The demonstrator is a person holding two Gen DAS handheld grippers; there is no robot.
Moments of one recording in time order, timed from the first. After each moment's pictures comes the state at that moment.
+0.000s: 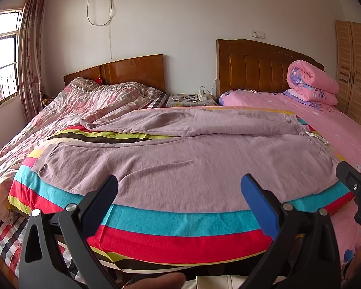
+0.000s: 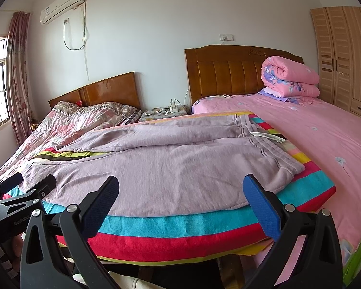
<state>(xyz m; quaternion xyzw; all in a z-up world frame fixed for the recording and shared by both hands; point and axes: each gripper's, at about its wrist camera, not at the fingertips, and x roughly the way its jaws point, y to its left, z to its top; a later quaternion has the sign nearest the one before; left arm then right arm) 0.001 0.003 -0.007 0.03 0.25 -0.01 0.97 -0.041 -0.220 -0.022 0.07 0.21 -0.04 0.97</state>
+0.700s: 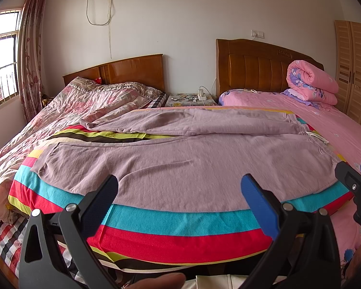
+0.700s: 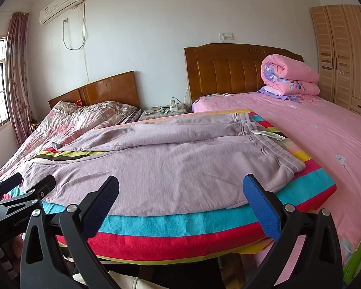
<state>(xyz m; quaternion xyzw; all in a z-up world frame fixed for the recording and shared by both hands) 0.001 0.003 -0.007 0.03 0.25 -0.01 0.97 -0.039 -0.220 -0.021 0.07 0.21 -0.04 0.97</state>
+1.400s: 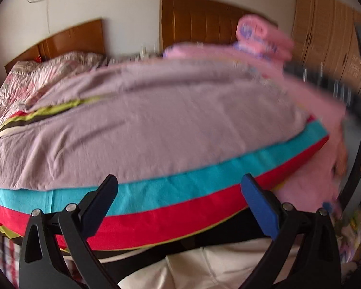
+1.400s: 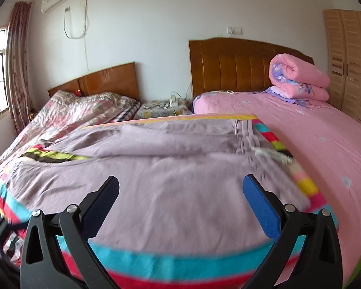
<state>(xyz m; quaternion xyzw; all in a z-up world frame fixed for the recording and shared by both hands) 0.038 -0.035 -0.053 0.07 0.40 -0.17 0.90 0.083 -0.276 0.000 0.02 0.26 -0.02 0.97</state>
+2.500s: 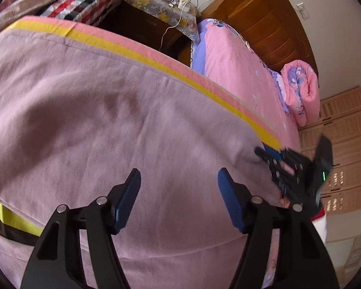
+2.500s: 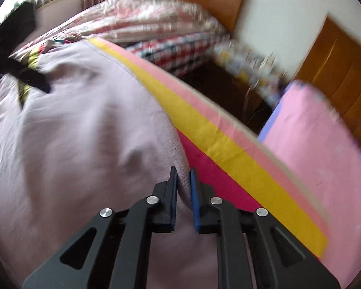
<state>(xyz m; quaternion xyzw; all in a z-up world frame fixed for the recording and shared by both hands) 0.482 0.003 -0.066 -0.26 0.57 -0.17 0.76 0.424 -0.258 -0.033 -0.25 0.39 0.23 0.86</state>
